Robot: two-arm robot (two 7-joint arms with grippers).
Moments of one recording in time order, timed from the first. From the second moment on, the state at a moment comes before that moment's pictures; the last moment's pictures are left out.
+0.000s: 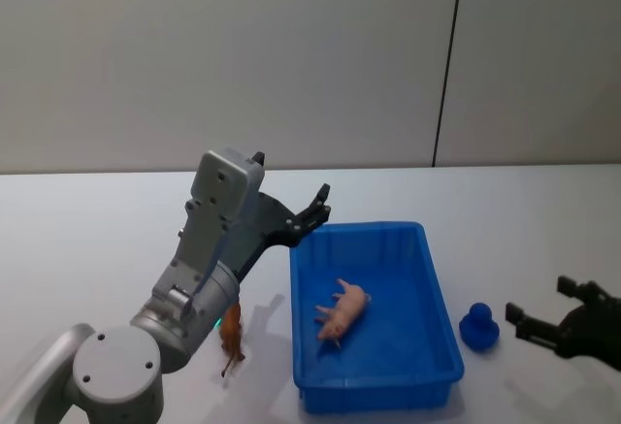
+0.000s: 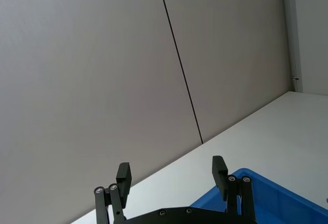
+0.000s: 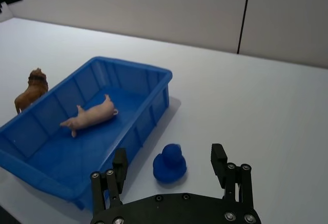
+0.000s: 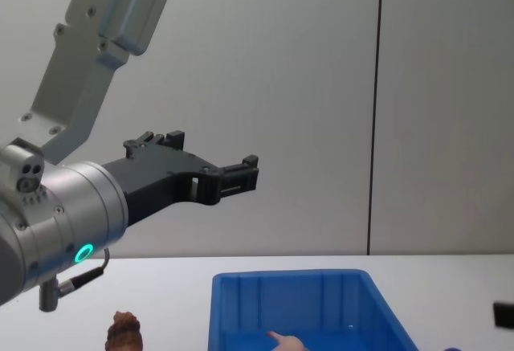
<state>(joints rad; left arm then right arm) -0.24 0.38 0.45 -1.63 -0.20 0.01 -0.01 -0.06 0.51 -0.13 -1.71 0.47 0.27 0.40</state>
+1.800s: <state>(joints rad) -0.24 0.38 0.45 -1.63 -0.20 0.01 -0.01 0.21 0.36 -0.26 -1.33 0.22 0.33 0.52</state>
